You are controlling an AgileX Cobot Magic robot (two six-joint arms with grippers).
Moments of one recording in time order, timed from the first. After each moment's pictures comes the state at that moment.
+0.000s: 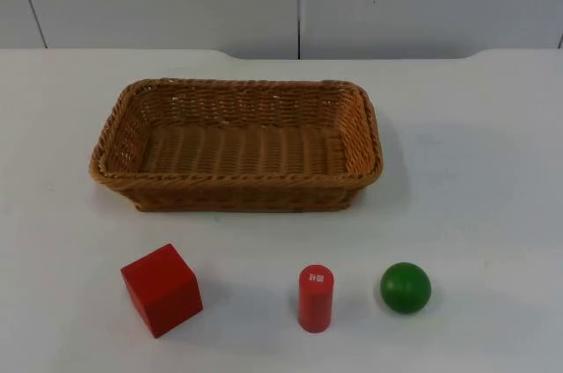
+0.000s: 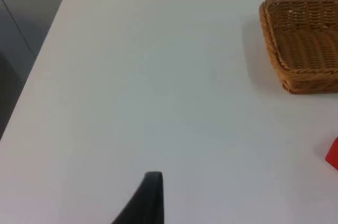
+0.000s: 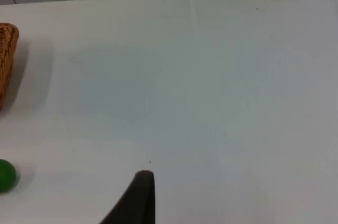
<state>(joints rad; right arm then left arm) -0.13 0.00 -0.52 -0.01 1.09 0.01 0.04 0.00 -0.50 0.01 1.08 0.03</state>
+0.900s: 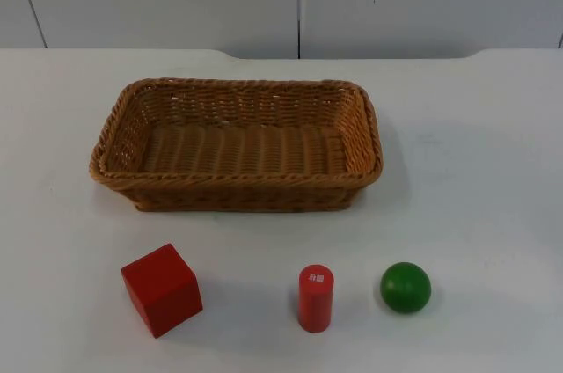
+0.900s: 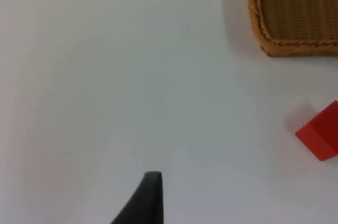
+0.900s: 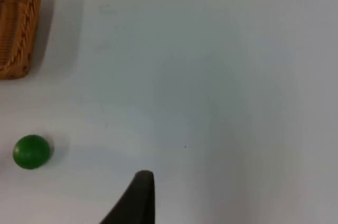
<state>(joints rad) -0.07 0.74 -0.80 0.07 0.99 -0.06 0.04 0.69 -0.74 -0.07 1.03 0.03</state>
